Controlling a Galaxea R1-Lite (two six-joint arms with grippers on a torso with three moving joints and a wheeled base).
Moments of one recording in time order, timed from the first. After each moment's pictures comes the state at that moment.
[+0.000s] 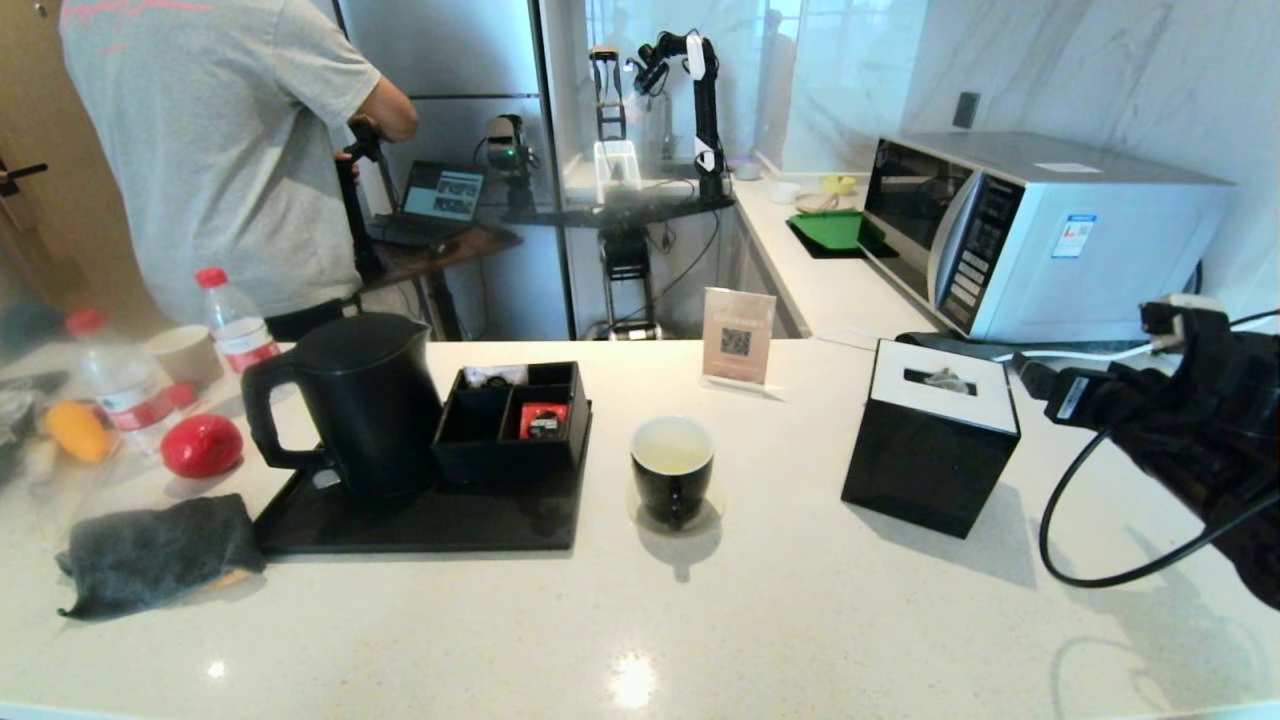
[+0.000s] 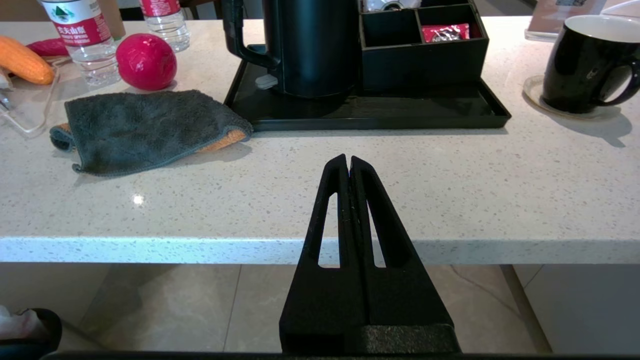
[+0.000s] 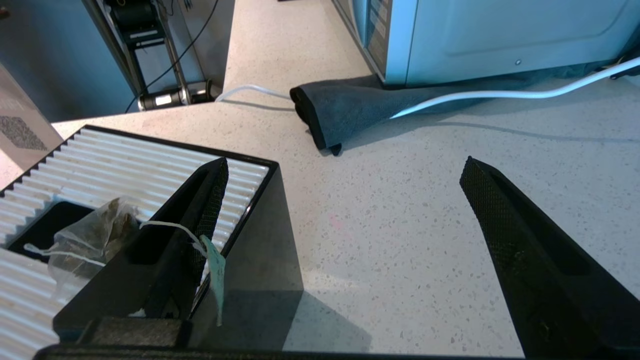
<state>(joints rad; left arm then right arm) 0.00 0.00 0.00 0.01 0.01 0.00 -0.08 1.86 -0.59 -1.22 -0.07 0.07</state>
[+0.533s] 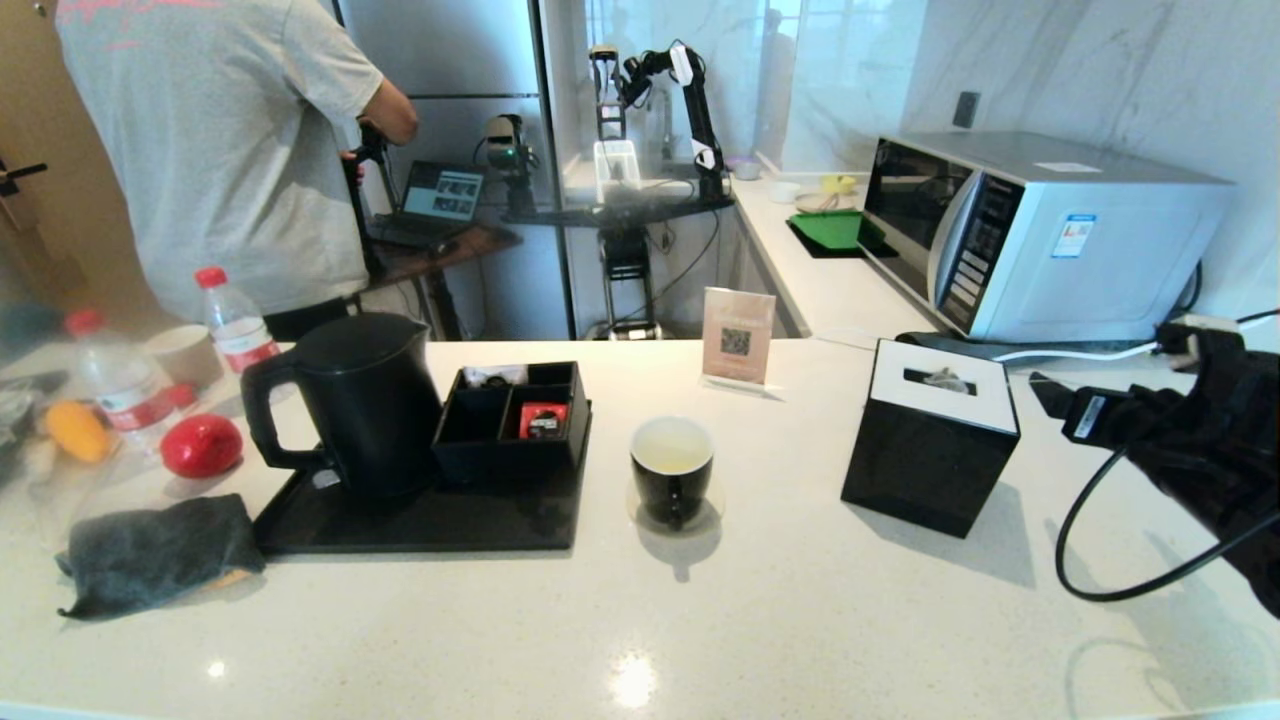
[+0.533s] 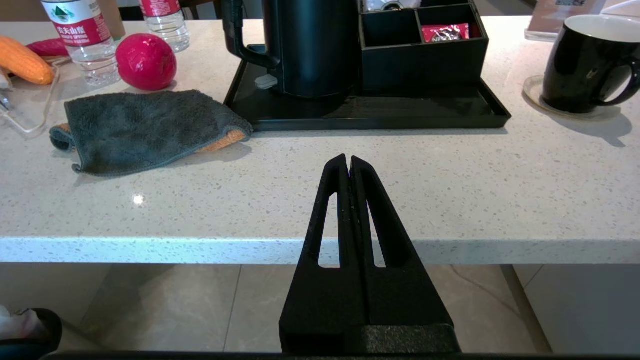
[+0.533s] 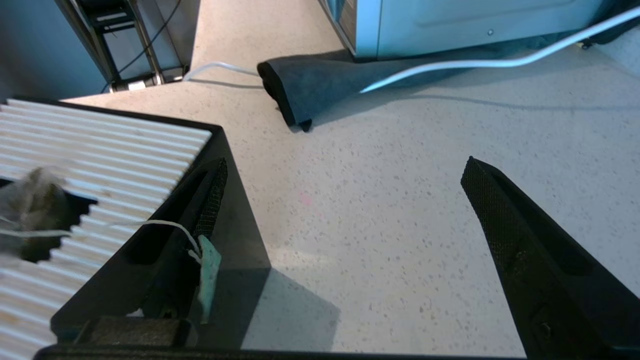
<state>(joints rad) 0.00 0.00 0.00 0.01 0.01 0.00 -0.13 1.87 -0.54 -1.23 -0.07 0.07</state>
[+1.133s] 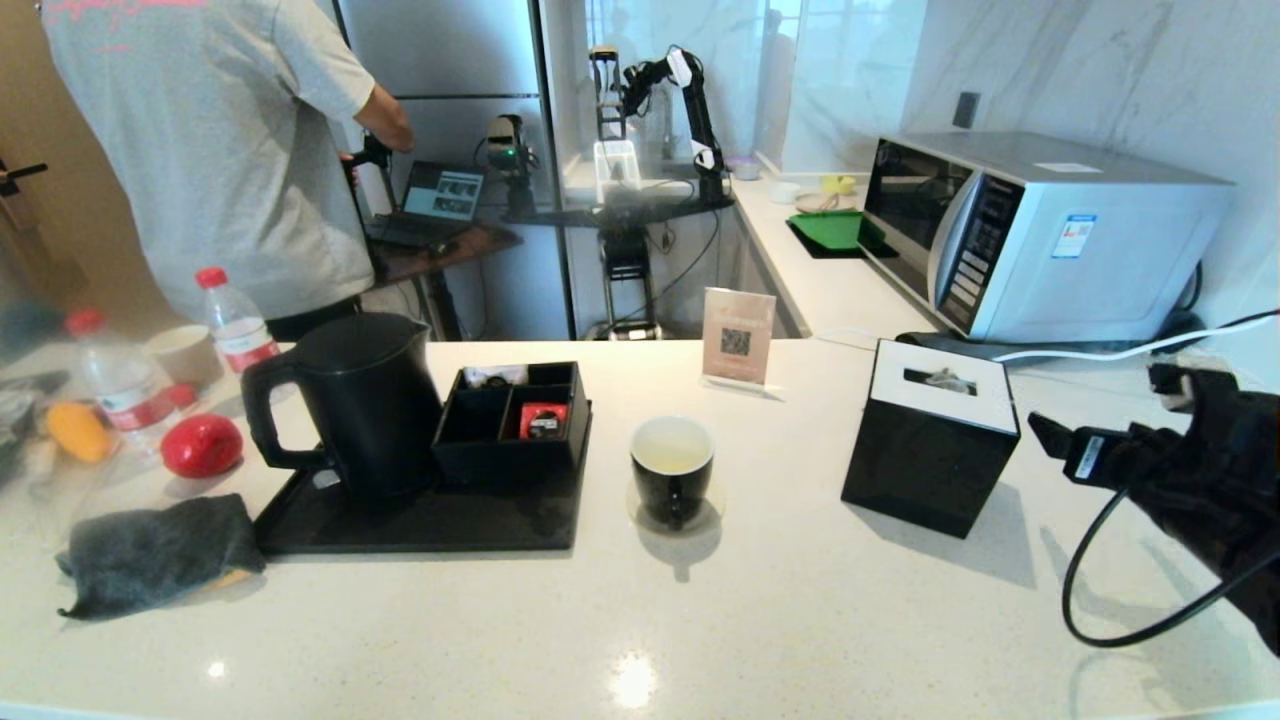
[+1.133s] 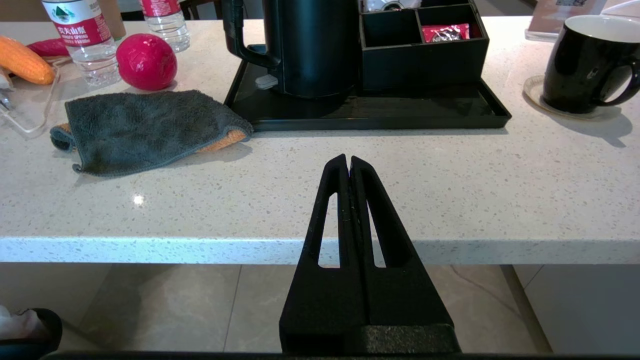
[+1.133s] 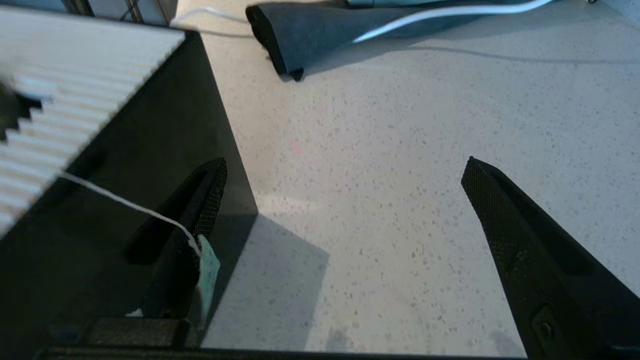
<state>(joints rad) 0.00 0.00 0.00 0.01 0.01 0.00 -0.14 1.90 -0.42 -1.32 -0.07 0.04</state>
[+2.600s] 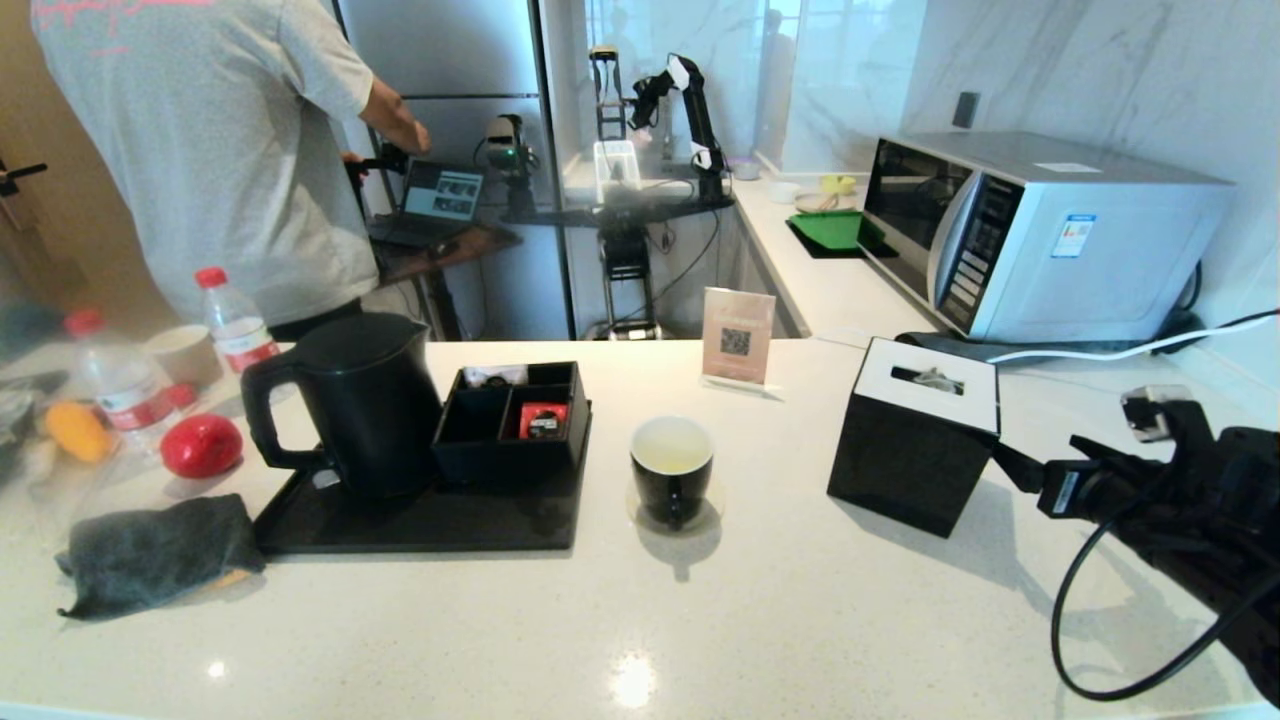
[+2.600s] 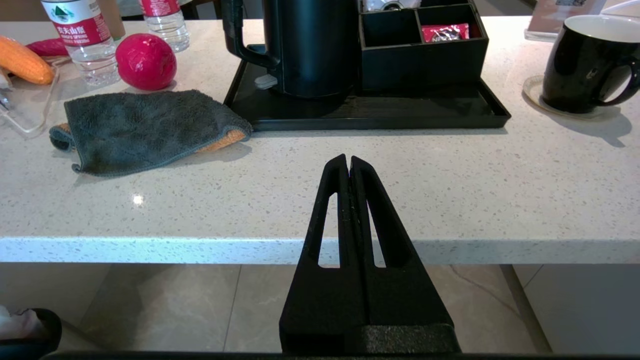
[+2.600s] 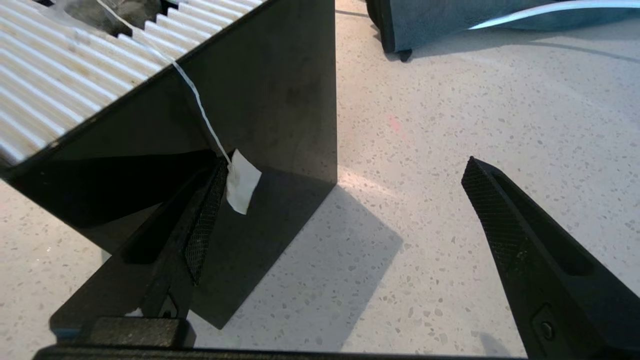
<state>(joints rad) 0.00 0.00 0.00 0.01 0.01 0.00 -0.11 1.97 -0.31 -1.52 0.18 0.03</state>
